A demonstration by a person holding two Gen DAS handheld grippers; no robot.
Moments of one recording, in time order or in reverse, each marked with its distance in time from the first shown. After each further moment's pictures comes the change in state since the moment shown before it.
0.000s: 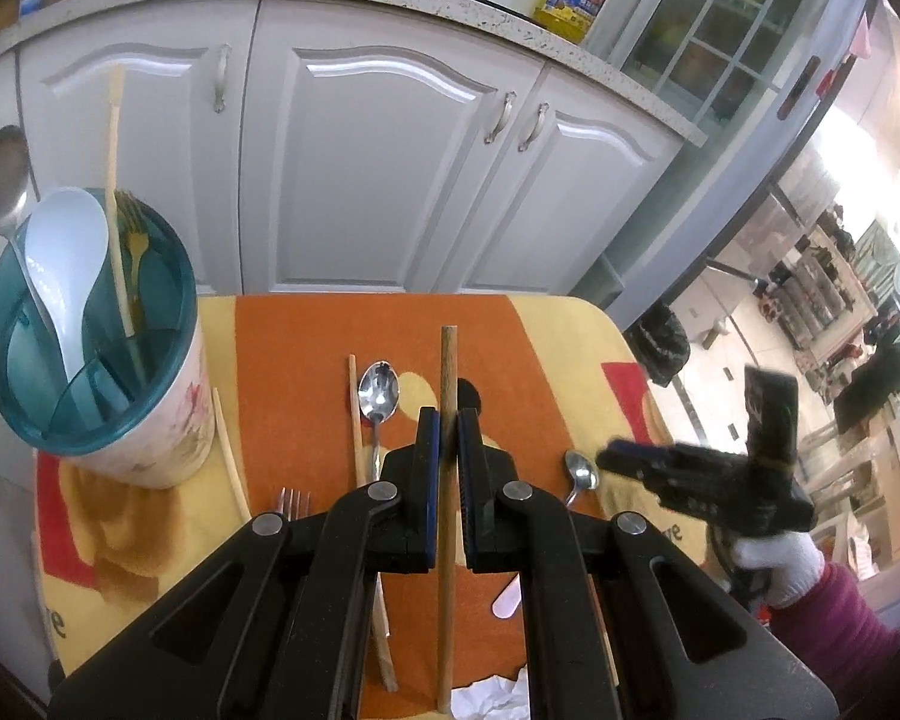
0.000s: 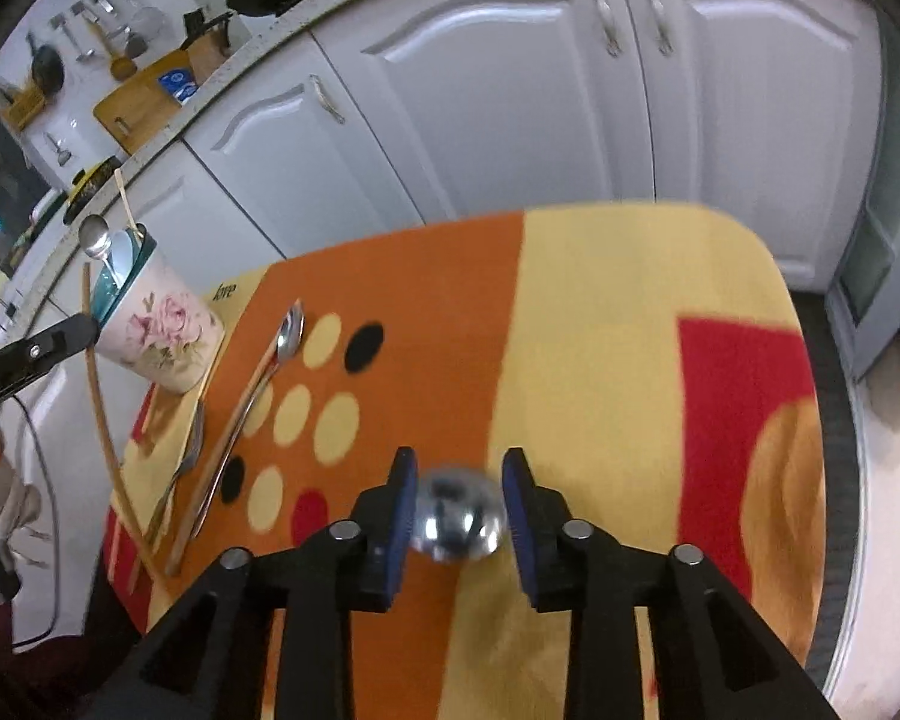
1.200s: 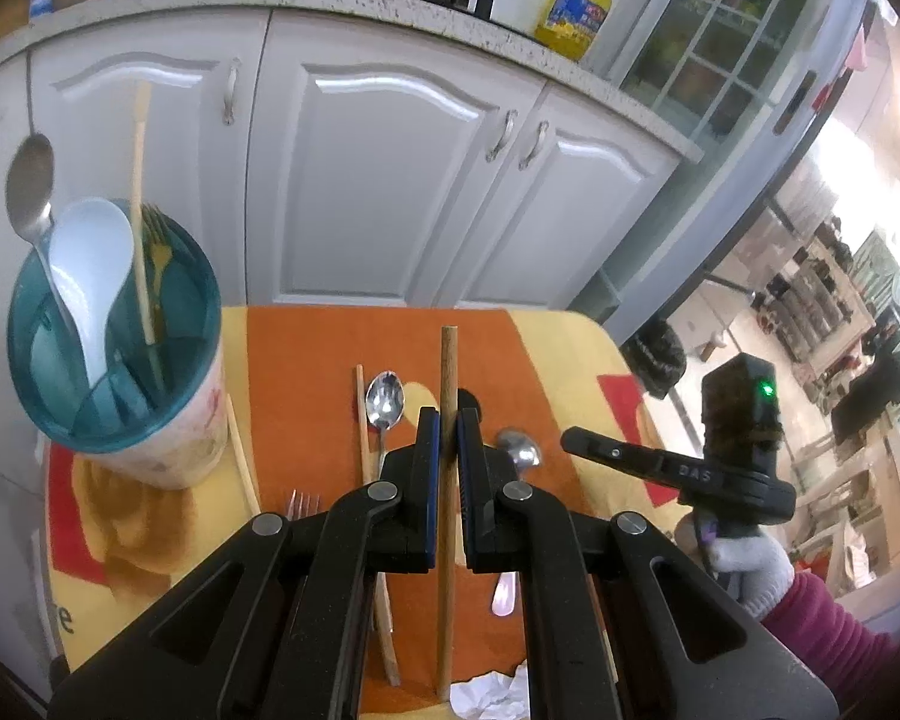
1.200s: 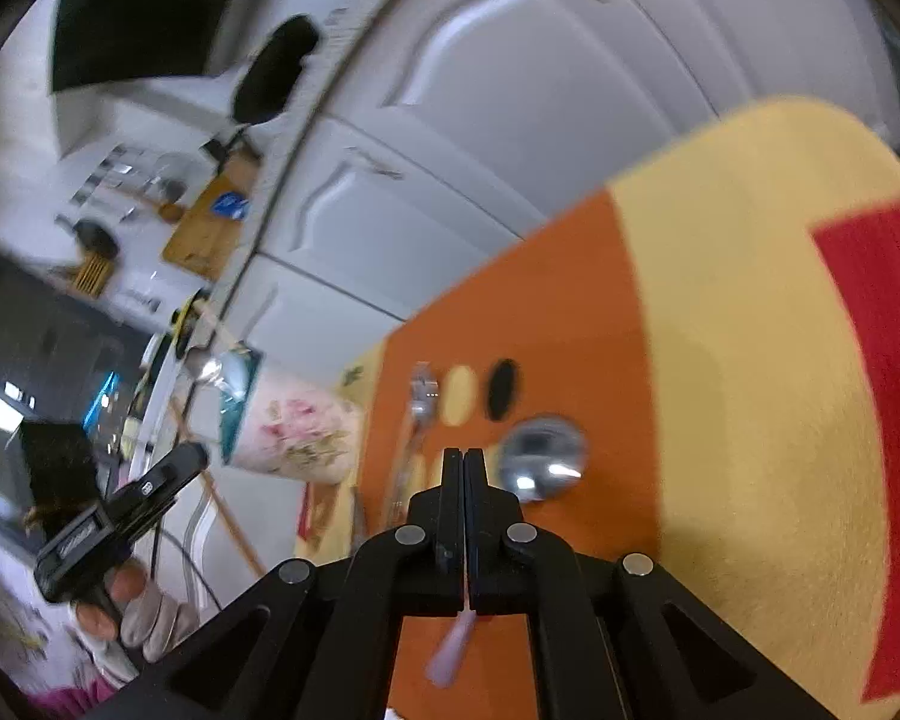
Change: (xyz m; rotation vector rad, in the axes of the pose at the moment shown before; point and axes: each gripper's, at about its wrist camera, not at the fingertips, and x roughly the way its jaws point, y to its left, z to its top) left arm -0.019 0.007 0.001 -0.017 -0.039 -0.008; right arm 0.016 0.011 0.007 0.276 -0.105 0.391
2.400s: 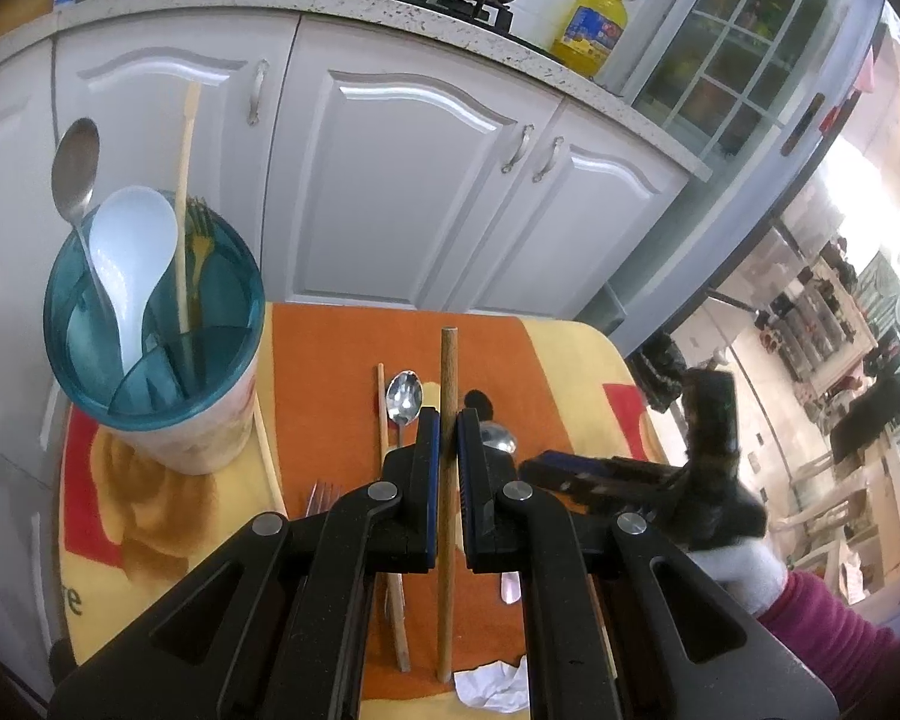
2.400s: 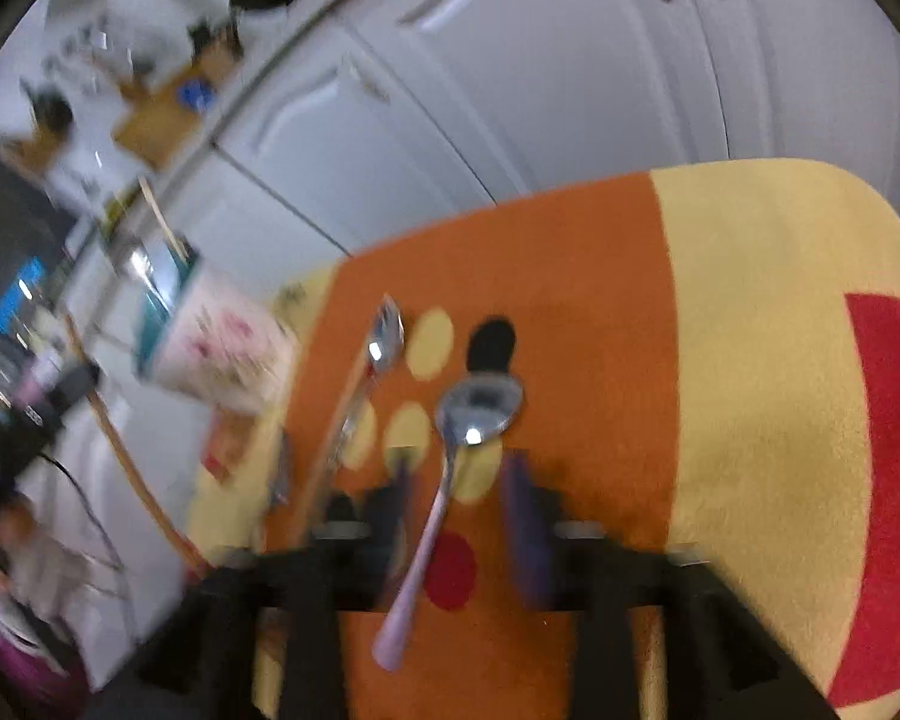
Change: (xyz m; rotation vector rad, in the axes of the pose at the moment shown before) left arm -0.010 0.010 -0.007 -0.041 -0.017 0.012; right arm 0.043 0.030 -0.002 -0.208 0.172 -0.269
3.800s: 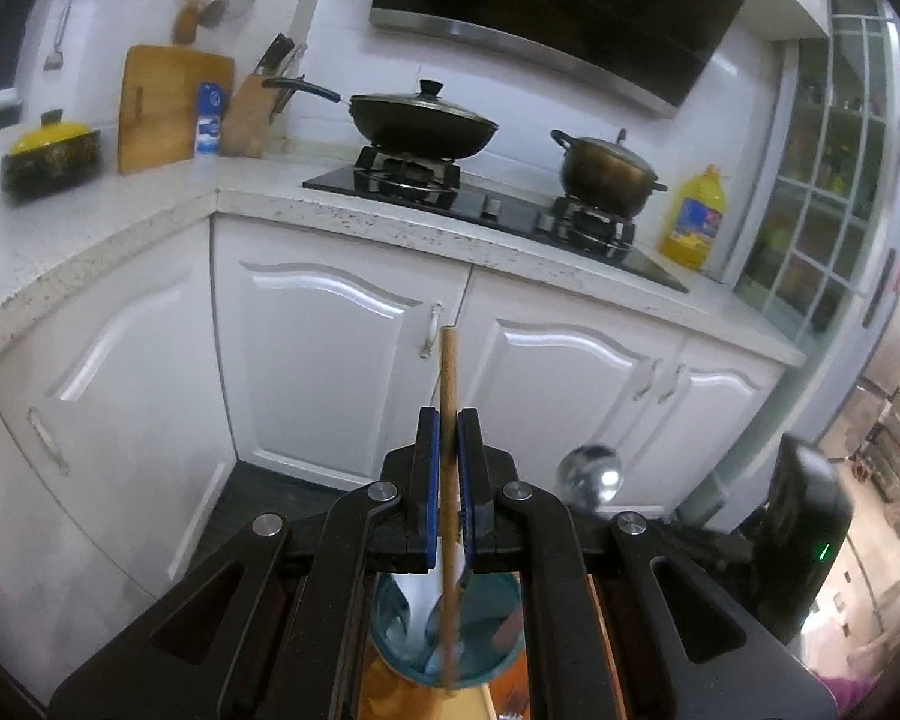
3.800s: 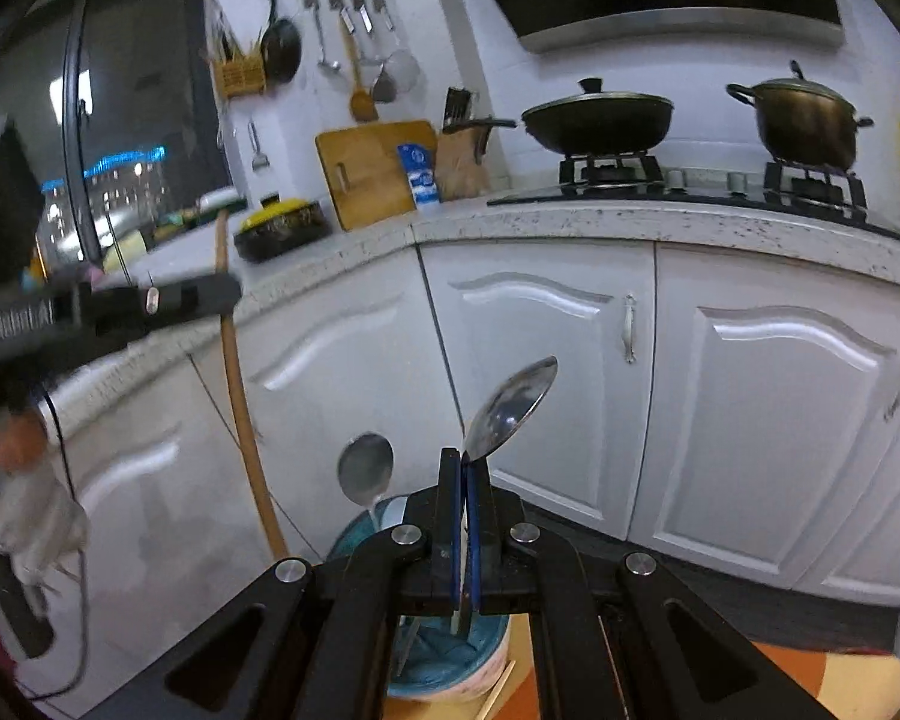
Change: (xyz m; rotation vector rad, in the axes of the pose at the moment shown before) left arm -0.122 0.101 0.118 -0.055 -0.409 0.262; right arm 0.012 0.257 0.111 -0.536 -0.395 0.042
